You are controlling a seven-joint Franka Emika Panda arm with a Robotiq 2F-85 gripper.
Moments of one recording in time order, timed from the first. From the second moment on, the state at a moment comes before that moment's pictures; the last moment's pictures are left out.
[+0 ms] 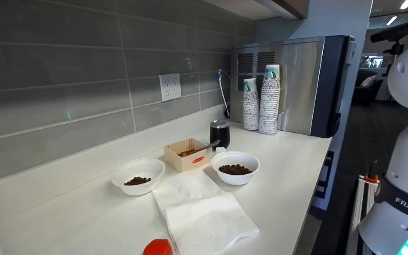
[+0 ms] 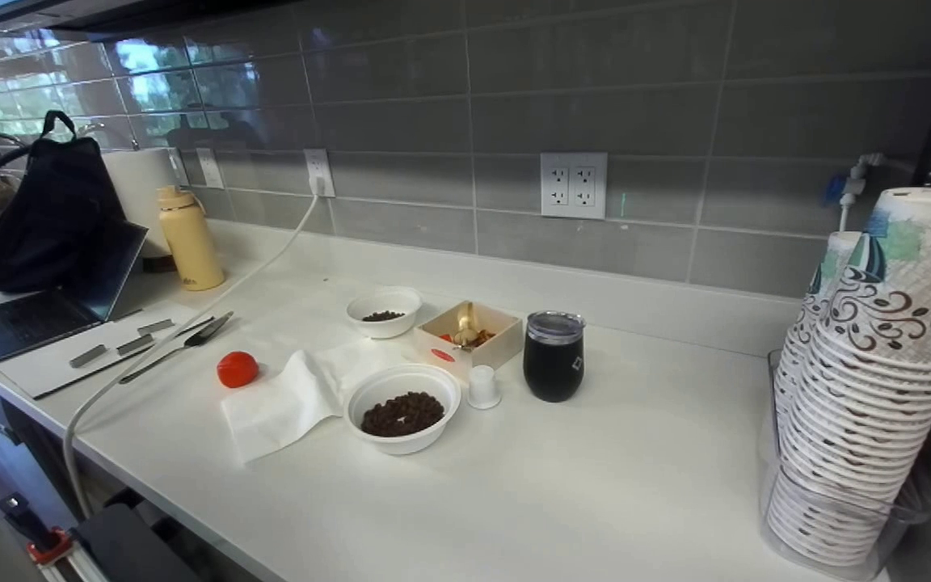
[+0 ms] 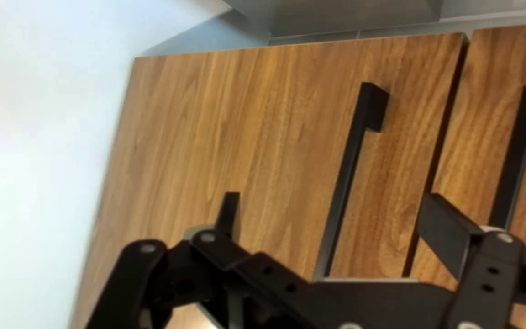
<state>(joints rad) -0.50 -0.80 -0.23 -2.18 -0.43 2.66 -0.01</state>
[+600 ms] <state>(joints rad) -0.52 -0.94 -0.22 -2.26 -0.43 2.58 -0.05</state>
